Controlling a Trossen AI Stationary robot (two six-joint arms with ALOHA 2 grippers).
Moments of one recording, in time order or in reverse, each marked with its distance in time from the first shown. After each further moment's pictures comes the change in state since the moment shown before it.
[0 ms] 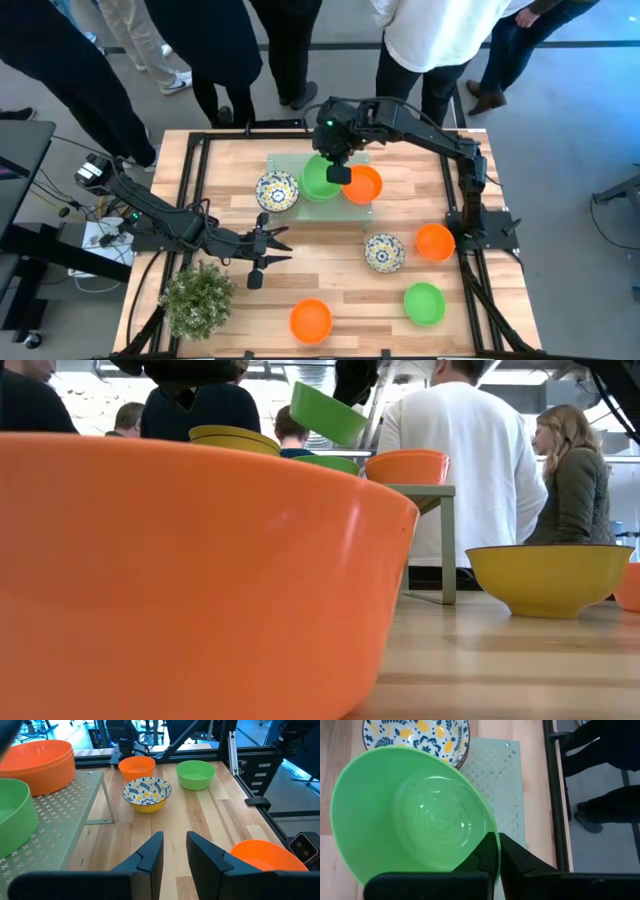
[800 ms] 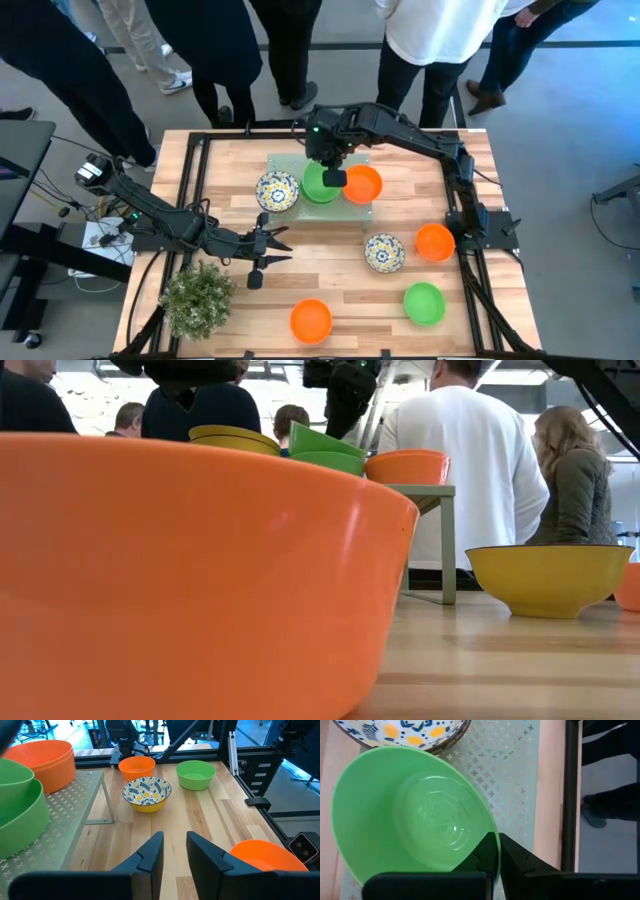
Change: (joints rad) left arm 0.000 0.000 0.000 0.000 0.000 0.000; right arm -0.020 0.099 0.000 -0.015 -0.008 -0.096
